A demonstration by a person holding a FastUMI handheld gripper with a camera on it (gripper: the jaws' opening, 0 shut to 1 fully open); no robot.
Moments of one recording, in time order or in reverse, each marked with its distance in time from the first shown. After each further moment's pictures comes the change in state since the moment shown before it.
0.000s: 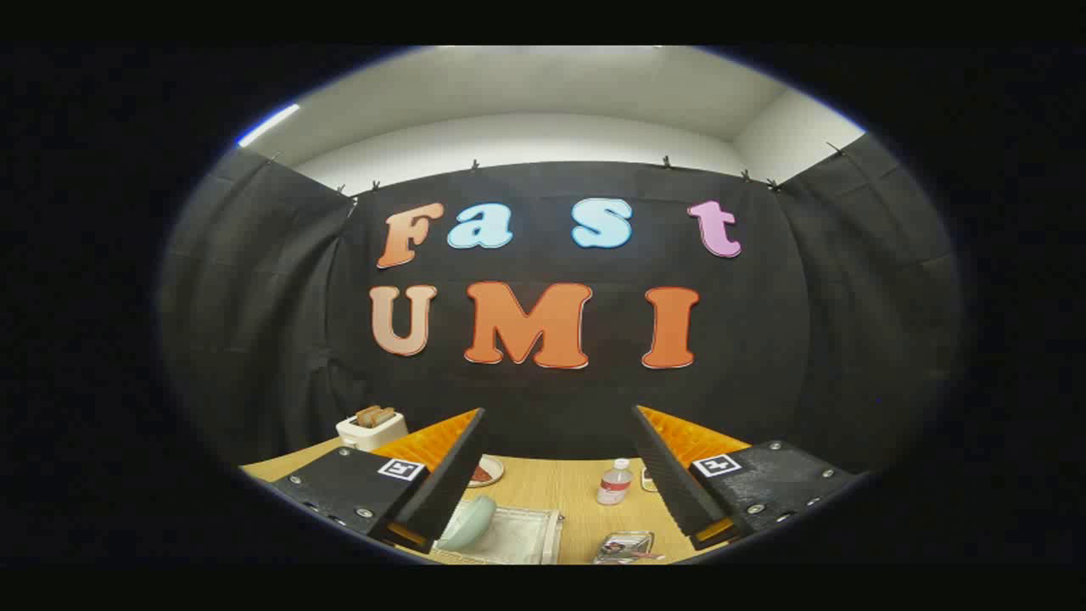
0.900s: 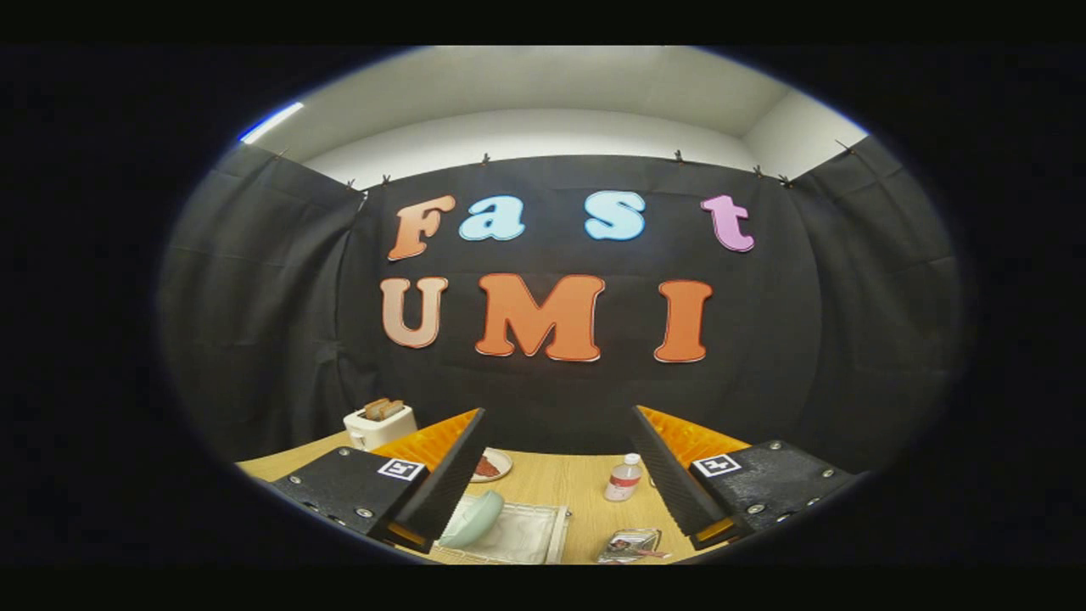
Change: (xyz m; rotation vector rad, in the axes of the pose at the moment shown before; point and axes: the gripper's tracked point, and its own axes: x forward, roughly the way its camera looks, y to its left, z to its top) arm 0.000 0.013 -0.010 -0.005 0.025 0.037
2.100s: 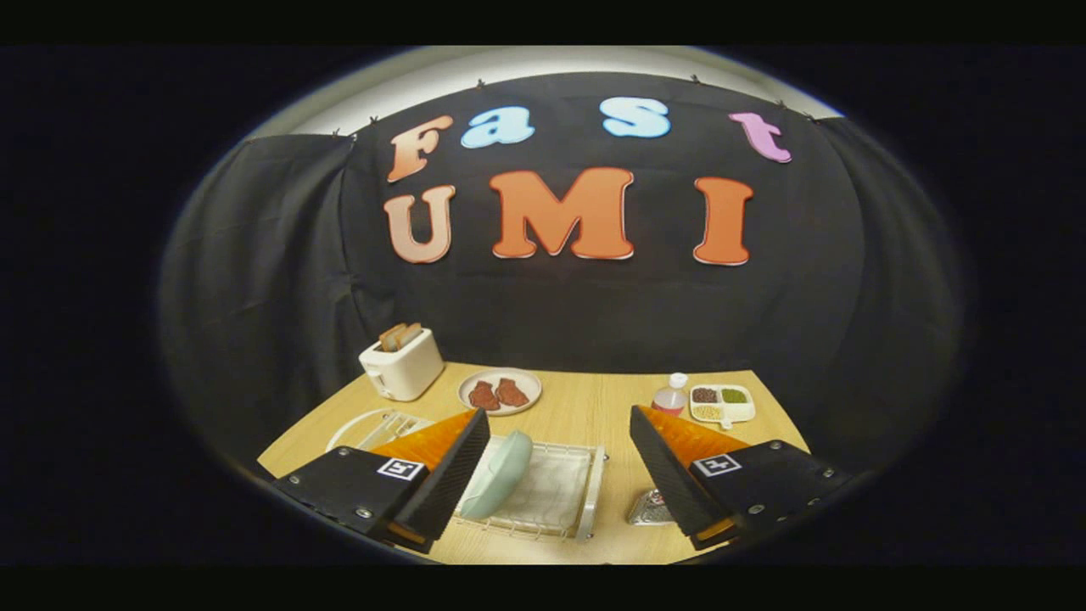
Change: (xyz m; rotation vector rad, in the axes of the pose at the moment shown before) arm 0.030 0.034 -0.121 0.036 0.464 0.097
